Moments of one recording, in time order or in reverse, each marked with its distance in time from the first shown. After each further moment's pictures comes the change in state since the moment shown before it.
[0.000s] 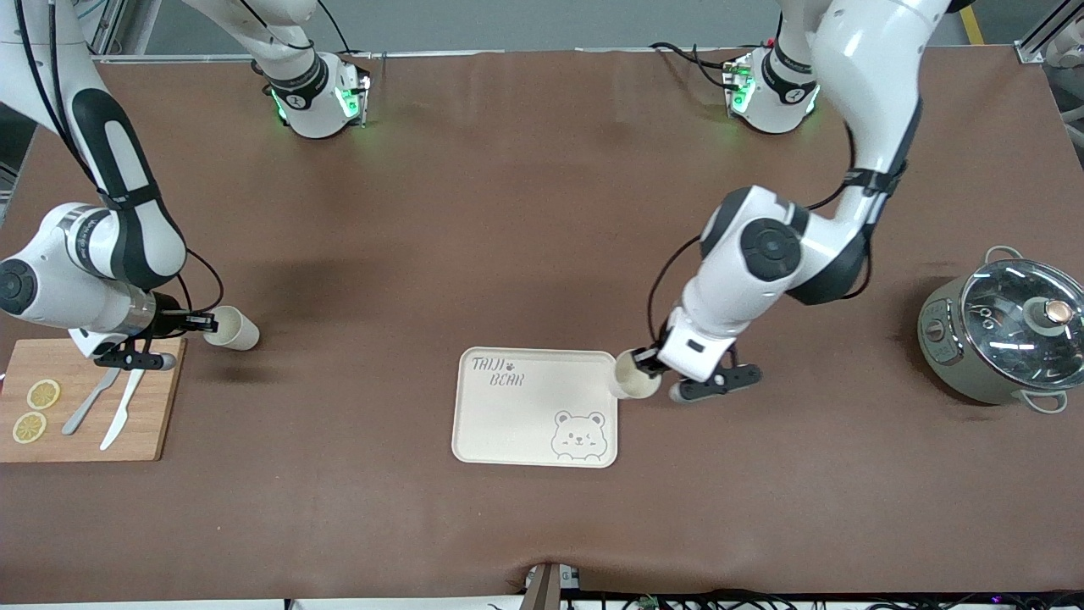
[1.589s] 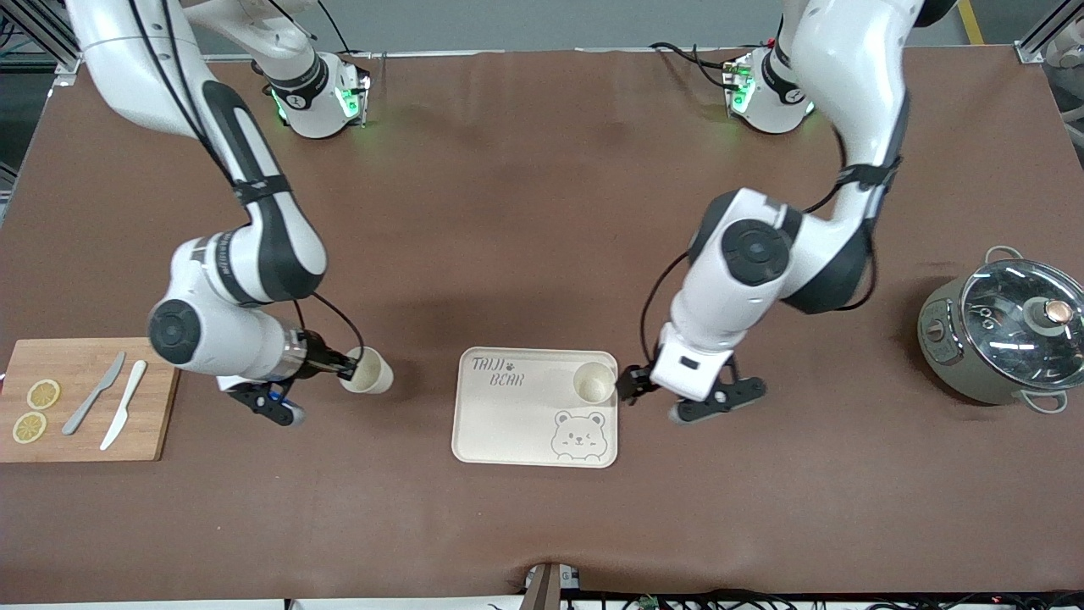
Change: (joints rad) left arm -0.092 -0.037 0.188 0.177 0.000 -0.187 0.027; right arm 0.463 0.156 0.026 0.418 0.158 -0.163 0.839
